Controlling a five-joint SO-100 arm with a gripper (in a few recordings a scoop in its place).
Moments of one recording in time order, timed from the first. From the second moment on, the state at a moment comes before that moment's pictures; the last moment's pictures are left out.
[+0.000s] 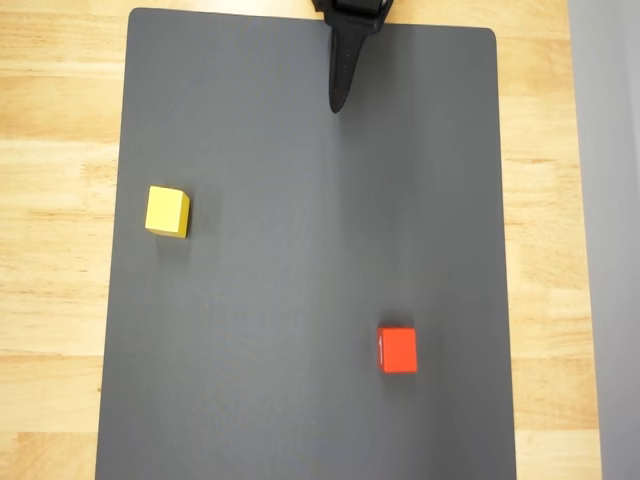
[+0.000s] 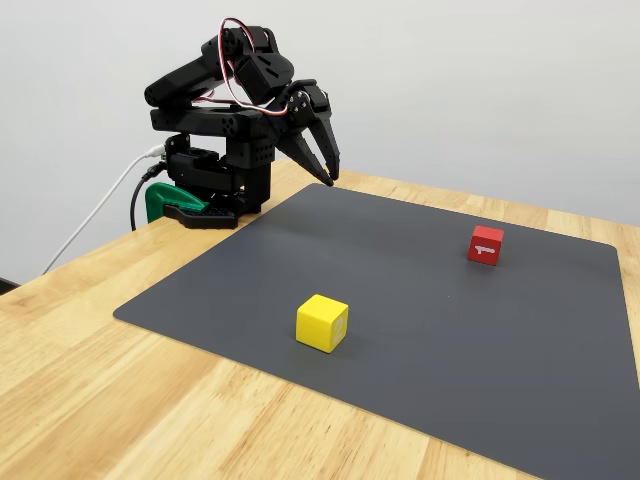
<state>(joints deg) 12.7 179.9 149.2 75.6 -7.2</state>
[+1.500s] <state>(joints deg) 13.0 179.9 149.2 75.8 -15.6</state>
